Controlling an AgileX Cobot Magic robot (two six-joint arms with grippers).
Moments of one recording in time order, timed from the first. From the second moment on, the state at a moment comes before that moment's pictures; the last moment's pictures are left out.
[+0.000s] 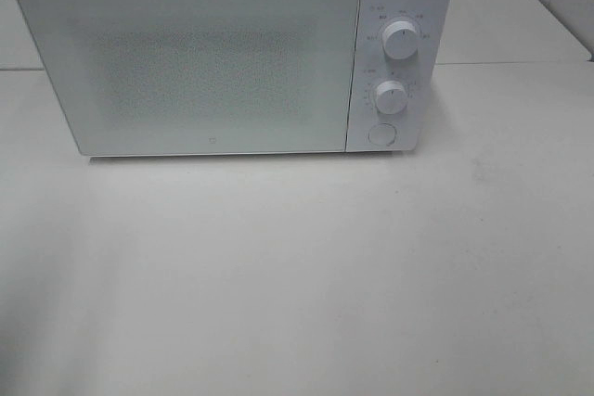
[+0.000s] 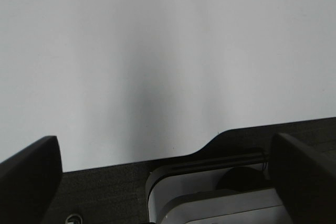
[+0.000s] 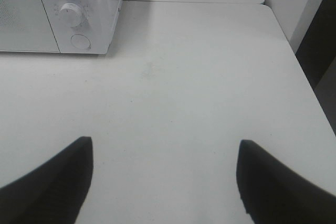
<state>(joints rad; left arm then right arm) -0.03 0.75 -0.64 -0.18 1.11 0.10 0.05 0.00 -0.51 -0.08 1.00 0.08</state>
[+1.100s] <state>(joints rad) -0.03 0.03 -0.52 -0.14 1.09 0.10 0.05 0.00 -0.51 -0.08 1.00 0.08</state>
